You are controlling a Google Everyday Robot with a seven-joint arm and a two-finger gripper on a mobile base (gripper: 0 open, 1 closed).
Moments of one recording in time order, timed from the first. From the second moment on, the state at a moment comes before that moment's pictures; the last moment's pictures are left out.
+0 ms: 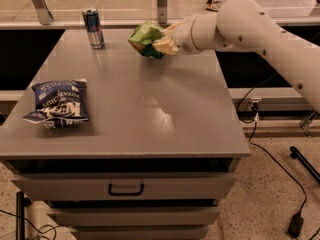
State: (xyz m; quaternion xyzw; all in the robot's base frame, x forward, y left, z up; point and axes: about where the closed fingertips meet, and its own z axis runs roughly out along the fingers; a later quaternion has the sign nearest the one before) arm 0.735 -0.019 0.923 -0.52 0.66 0.08 0.54
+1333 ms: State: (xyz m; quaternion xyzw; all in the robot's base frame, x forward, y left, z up) arm 0.798 0.064 0.905 -0.53 0.64 0.13 0.54
